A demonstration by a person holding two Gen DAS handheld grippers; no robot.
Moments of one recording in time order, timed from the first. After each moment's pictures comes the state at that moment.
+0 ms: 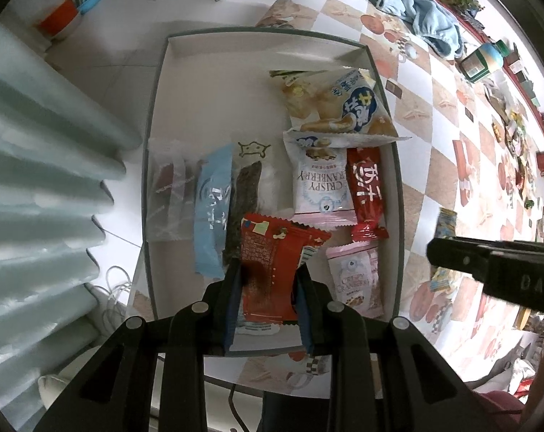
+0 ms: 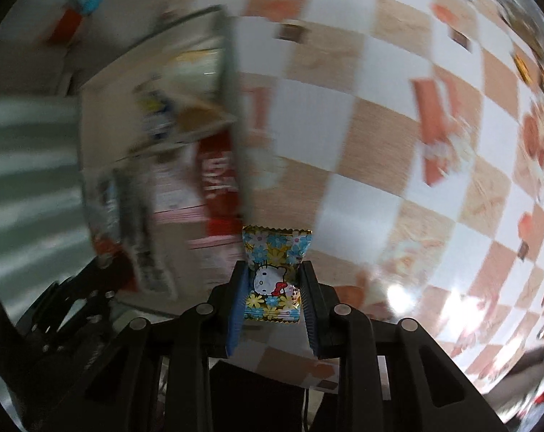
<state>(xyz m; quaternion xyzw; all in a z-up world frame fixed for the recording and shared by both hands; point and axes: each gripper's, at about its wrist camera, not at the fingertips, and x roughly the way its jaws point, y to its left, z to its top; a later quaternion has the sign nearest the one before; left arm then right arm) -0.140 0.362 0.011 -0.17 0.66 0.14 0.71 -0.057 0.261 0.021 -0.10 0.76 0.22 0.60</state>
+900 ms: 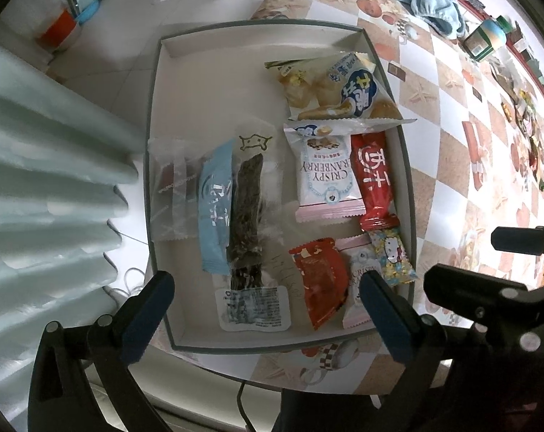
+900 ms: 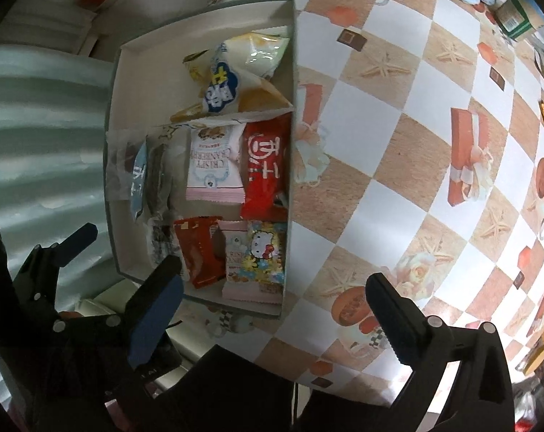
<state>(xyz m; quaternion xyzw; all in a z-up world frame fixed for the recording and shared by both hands) -0.134 0.347 0.015 -0.12 0.68 0.15 0.71 -0.077 0.277 0.014 -0.14 0.76 0.25 0.59</state>
